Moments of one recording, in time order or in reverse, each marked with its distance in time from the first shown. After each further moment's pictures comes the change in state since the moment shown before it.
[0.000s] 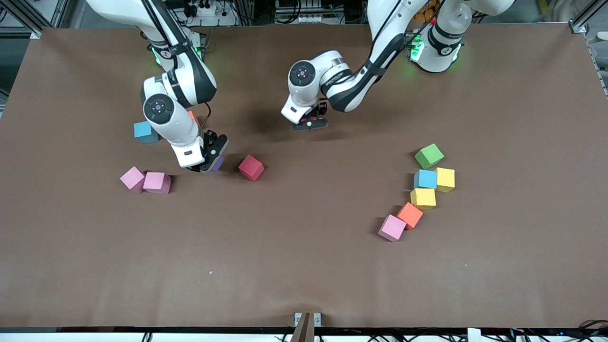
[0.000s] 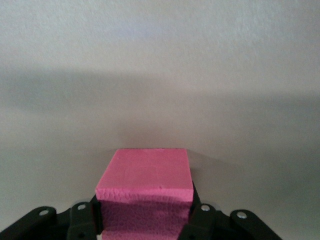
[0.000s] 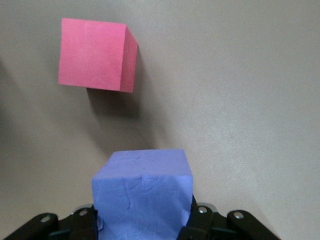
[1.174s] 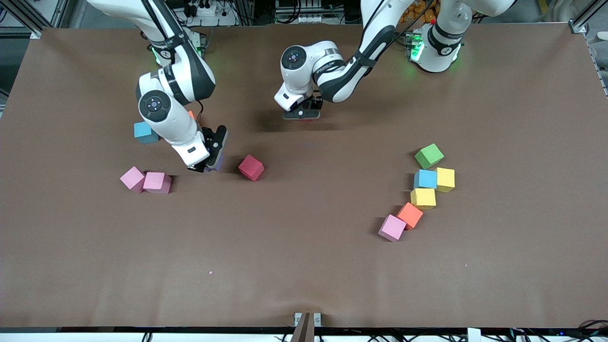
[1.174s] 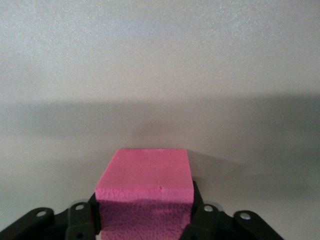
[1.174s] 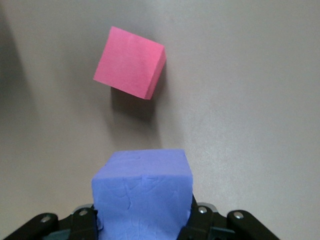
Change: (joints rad) left arm -0.046 -0.003 -0.010 -0.010 0.102 0.007 -0.017; right arm 0.009 -0.020 0.009 0.053 -0.001 -0.076 -0.246
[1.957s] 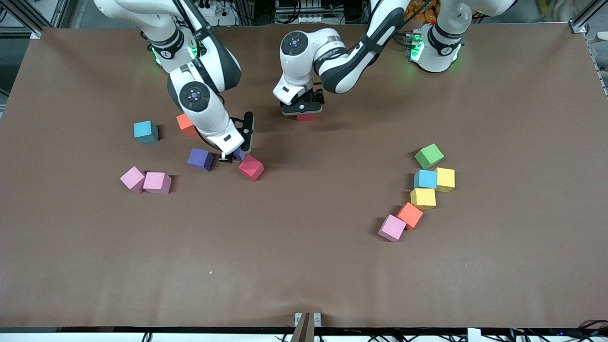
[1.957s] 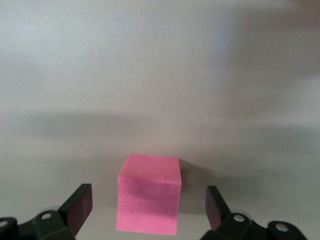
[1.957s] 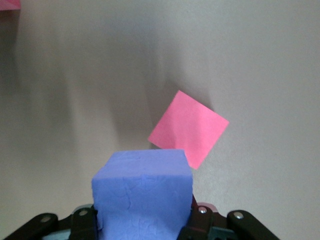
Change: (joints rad) left arm 0.033 -0.137 0.002 -0.003 0.000 -0.064 -0.069; right arm 0.149 0.043 0.008 0.023 -0.003 0.012 -0.012
